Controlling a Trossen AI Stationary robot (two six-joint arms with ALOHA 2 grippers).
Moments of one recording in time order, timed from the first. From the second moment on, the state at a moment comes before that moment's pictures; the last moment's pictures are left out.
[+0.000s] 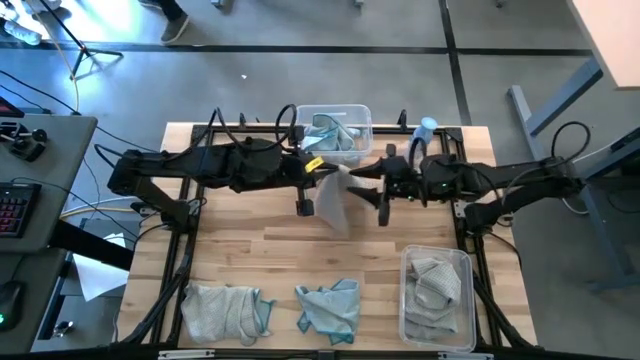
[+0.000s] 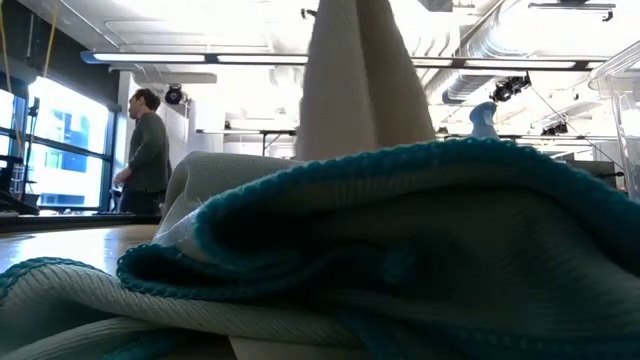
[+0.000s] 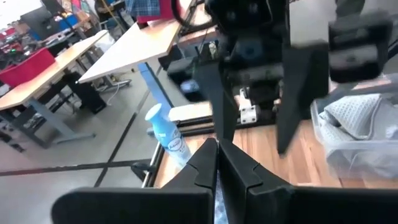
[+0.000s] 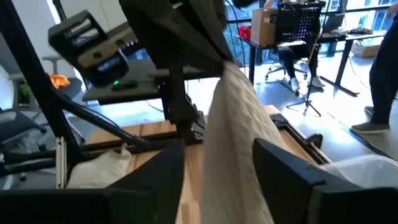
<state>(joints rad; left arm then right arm) -0.11 1.55 1.74 -0.49 -0.39 0.27 0.14 1.19 1.15 -0.10 0.28 0.10</state>
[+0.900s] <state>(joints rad) -0.12 1.59 1.74 -0.39 -0.35 0.30 0.13 1.34 1.15 -0.05 0.40 0.04</state>
